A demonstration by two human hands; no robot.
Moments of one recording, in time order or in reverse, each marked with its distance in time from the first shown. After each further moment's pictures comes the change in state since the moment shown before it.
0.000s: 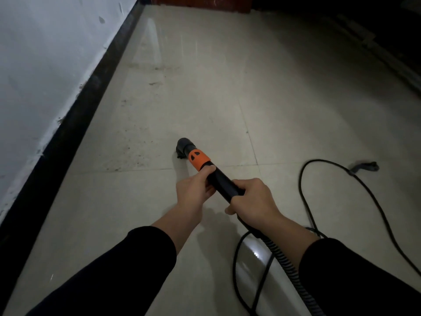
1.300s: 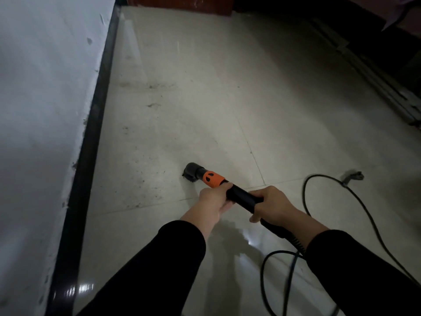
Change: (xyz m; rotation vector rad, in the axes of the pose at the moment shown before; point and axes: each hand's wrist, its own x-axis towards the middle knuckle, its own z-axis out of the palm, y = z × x) left_hand 0.045 0.097 0.012 0.268 -0.160 -0.410; right_hand 0.039 -0.090 -0.026 -0.194 -0.130 0.235
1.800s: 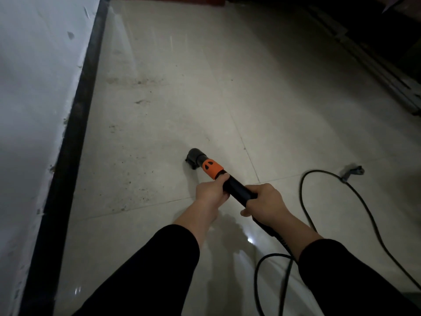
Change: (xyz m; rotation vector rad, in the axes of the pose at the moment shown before) left_hand 0.031 -0.011 0.030 -0.021 0.028 0.108; right_hand 0.022 0.024 0.004 0.138 0.133 0.020
